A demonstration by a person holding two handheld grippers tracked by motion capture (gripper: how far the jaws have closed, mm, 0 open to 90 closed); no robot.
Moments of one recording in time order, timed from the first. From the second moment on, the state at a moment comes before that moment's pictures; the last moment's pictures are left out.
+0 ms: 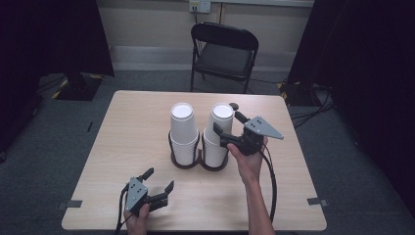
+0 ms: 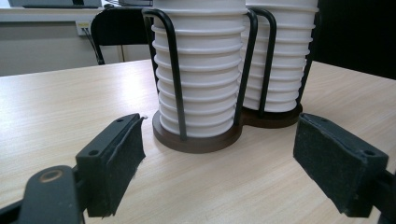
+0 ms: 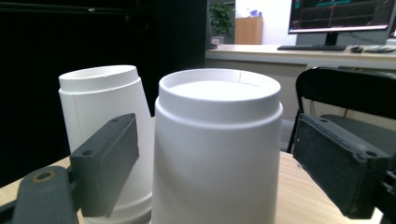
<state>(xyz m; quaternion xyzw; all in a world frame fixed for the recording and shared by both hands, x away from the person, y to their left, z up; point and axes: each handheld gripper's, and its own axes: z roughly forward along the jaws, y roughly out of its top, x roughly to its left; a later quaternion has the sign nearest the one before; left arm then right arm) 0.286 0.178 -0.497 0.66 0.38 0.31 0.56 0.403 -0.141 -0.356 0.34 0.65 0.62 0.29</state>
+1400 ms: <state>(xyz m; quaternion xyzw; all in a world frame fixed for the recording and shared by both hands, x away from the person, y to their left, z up) 0.285 0.175 -0.497 0.68 0.37 0.30 0.56 0.438 -0.119 -0.378 0.36 0.69 0.57 0.25</state>
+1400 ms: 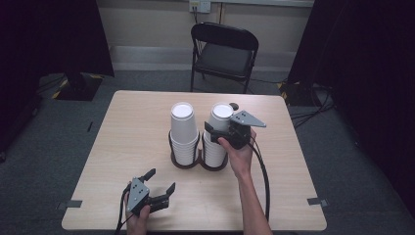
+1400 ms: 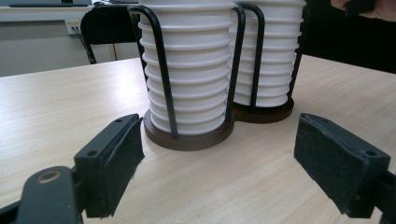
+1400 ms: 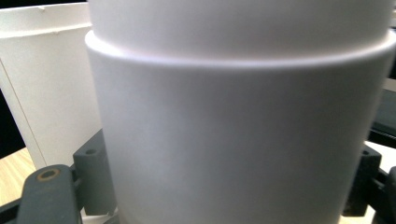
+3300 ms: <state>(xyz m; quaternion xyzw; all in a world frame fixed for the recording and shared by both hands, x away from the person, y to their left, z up) 0.286 0.176 -0.497 0.68 0.36 0.30 0.56 0.432 -0.125 -0.324 0.34 0.65 0.63 0.25</state>
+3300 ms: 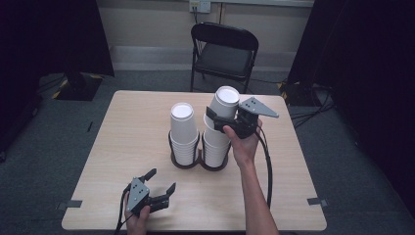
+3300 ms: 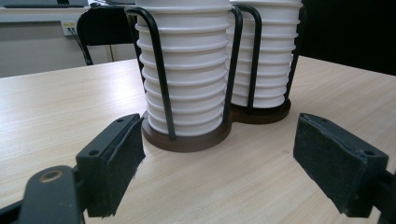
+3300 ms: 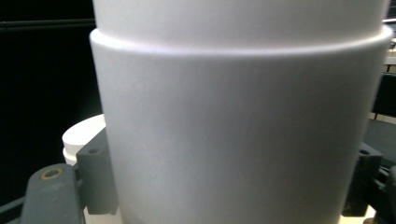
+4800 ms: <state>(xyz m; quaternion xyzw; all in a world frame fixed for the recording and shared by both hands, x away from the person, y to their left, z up) 0.286 0.176 -0.497 0.68 0.37 0.30 0.56 0.404 -0.158 -0.308 0.34 0.60 0.67 0.26</state>
